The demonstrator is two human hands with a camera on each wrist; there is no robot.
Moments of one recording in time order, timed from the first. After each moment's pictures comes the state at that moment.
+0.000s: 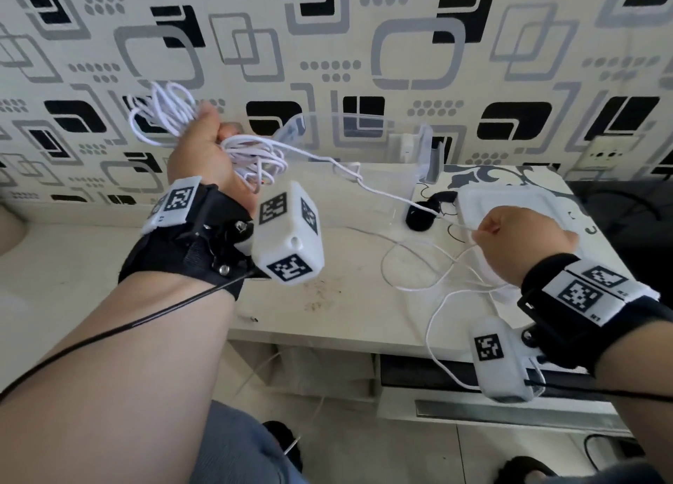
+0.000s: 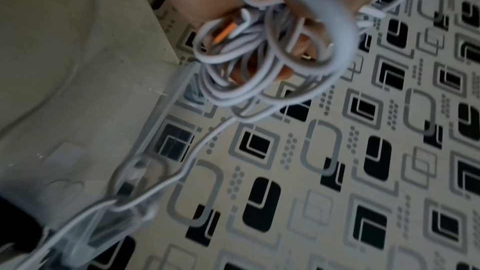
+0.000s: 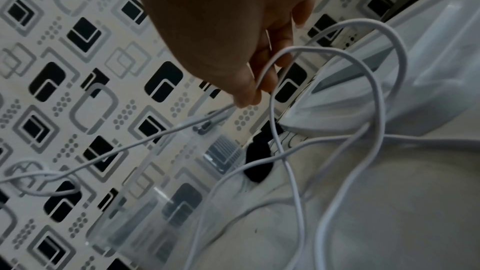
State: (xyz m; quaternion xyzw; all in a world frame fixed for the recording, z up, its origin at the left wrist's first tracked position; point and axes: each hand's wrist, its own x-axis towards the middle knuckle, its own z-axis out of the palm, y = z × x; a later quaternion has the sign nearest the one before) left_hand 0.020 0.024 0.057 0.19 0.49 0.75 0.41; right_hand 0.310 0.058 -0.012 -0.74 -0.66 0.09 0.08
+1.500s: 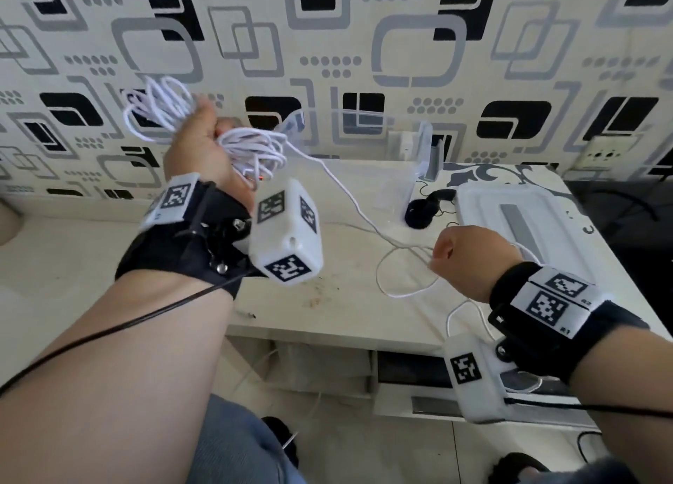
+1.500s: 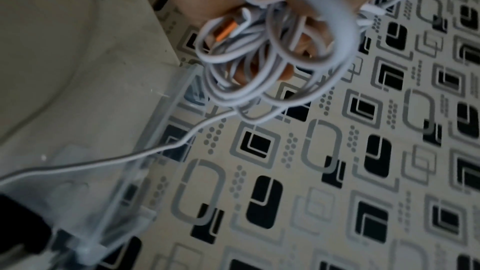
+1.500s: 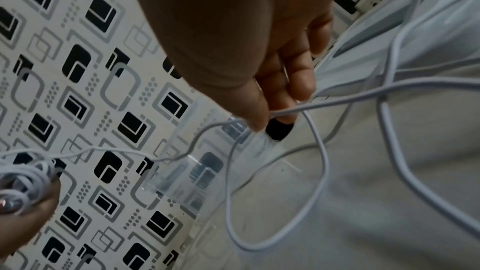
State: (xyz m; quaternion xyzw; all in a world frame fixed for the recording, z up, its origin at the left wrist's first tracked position) left_hand 0.020 0.017 0.061 0.20 0.47 0.75 0.42; right_hand 0.278 0.033 -0.009 -0.65 -0.74 0.19 0.03
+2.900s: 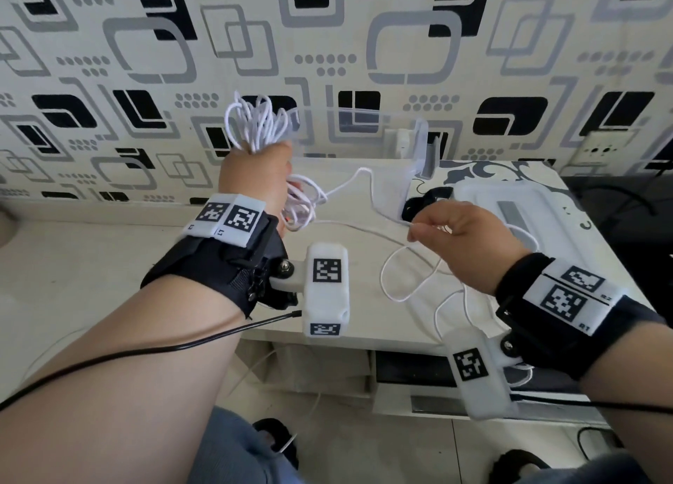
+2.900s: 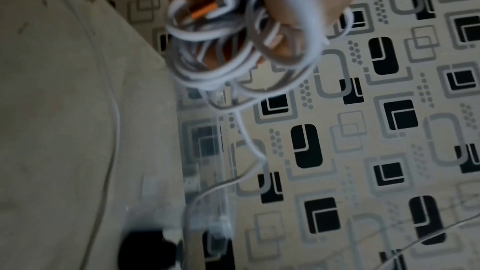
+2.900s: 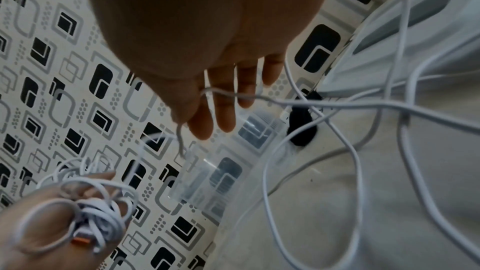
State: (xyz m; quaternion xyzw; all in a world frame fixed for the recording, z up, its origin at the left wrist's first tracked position) left_hand 0.056 0.023 0.034 0.31 0.64 0.63 0.32; right_hand 0.278 0.032 -0.001 -0.50 -0.77 0.29 0.27
